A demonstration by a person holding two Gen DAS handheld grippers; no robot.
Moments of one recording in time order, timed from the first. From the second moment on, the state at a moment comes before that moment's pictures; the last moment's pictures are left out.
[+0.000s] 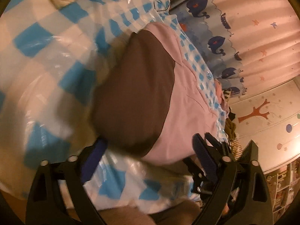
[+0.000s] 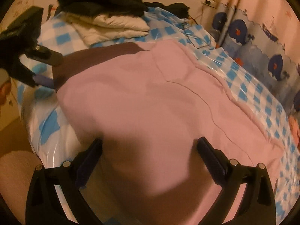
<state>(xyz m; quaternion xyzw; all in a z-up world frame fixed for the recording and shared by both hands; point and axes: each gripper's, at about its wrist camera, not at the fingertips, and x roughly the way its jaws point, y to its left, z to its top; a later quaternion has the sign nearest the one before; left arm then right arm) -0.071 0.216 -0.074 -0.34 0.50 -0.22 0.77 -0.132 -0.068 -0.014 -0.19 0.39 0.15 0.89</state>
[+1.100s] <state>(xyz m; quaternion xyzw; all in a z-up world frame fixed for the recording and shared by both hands) -0.016 0.195 -0.076 -0.40 0.45 -0.21 0.77 -0.048 -0.222 -0.043 0.03 0.47 -0.03 0.88</state>
